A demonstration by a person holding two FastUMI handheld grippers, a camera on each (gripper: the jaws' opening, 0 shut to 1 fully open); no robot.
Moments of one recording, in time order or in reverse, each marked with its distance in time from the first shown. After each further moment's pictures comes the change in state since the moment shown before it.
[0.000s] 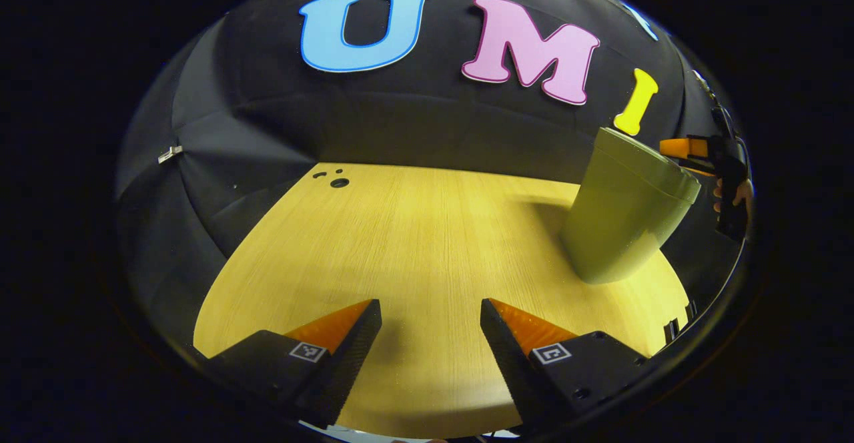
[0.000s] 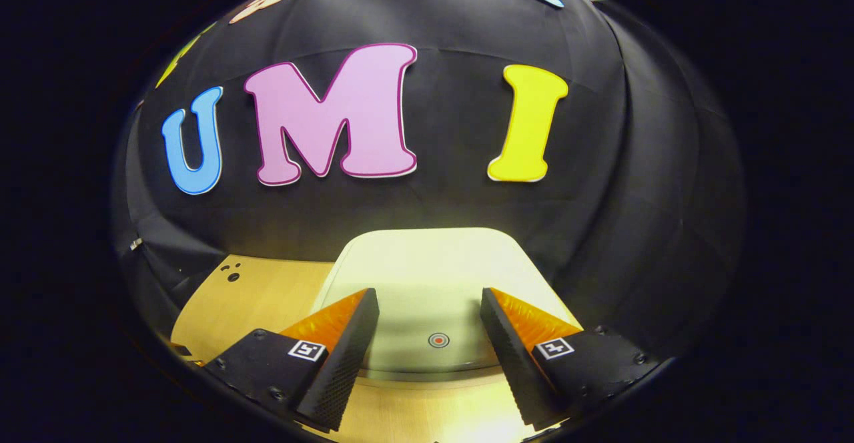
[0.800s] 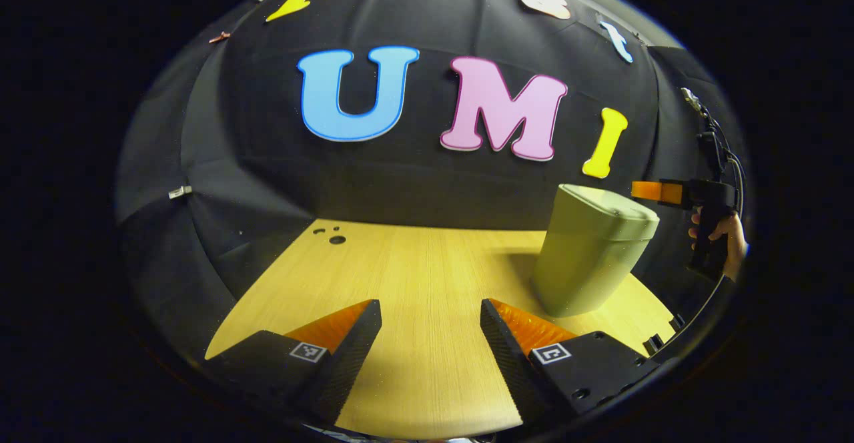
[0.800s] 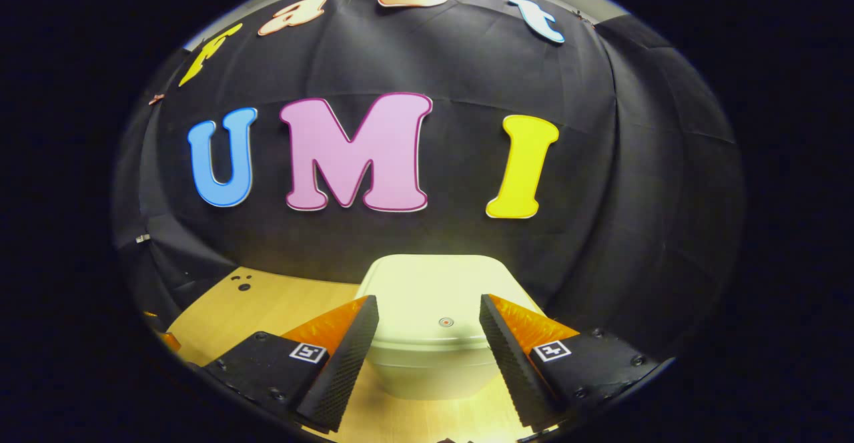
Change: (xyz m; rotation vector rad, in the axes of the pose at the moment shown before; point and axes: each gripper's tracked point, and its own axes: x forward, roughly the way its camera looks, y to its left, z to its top) left arm -0.103 -0.023 0.059 0.025 -0.270 -0.024; right arm -0.090 0.021 0.026 -0.023 -0.174 0.027
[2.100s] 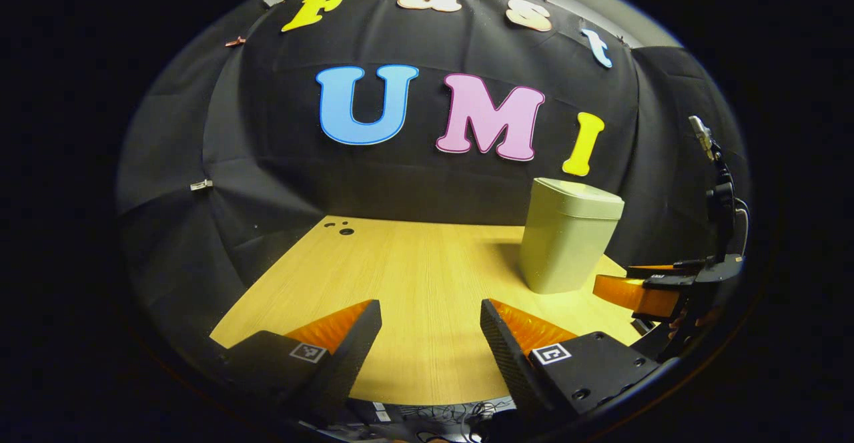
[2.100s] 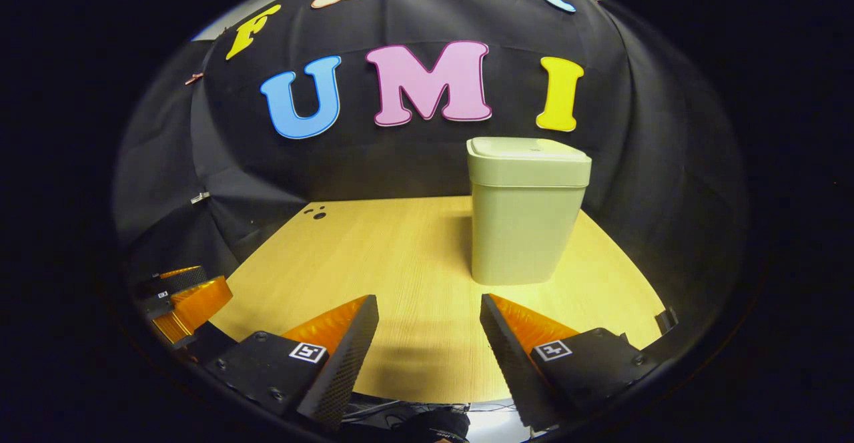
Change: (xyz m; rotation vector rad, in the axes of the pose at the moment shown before) left arm -0.095 -0.005 -0.054 -0.003 -0.009 -0.004; right arm -0.169 0.115 -0.159 0.045 0.275 0.180
